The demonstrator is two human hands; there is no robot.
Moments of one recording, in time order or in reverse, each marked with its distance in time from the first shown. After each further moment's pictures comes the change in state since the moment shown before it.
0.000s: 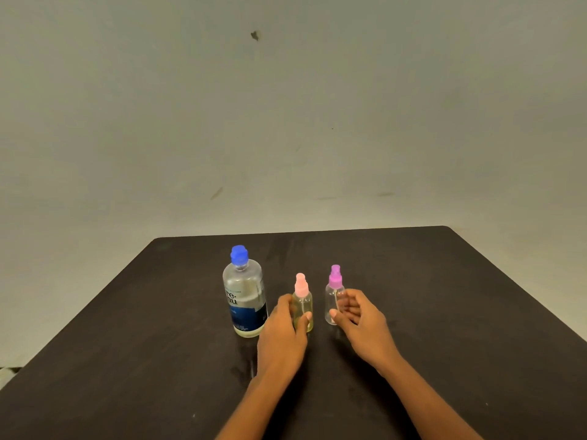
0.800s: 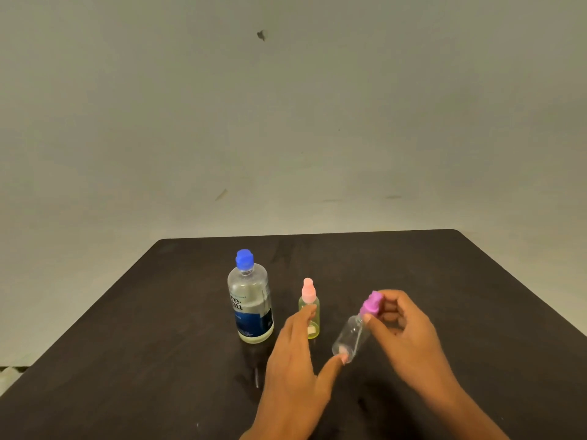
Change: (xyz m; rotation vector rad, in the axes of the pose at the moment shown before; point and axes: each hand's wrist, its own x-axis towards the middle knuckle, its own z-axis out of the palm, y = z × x) left_hand -0.052 0.026 -0.032 -0.082 -0.064 0.270; right_hand -0.038 -0.048 -0.038 0.080 0.112 -0.117
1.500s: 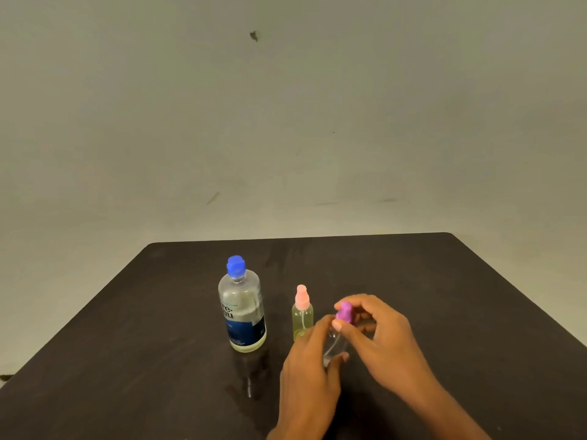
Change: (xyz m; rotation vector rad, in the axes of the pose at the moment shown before) left_hand 0.015 0.007 0.032 0.055 -0.011 -0.069; right_hand 0.006 -0.024 0.013 -0.226 -0.149 -0.044
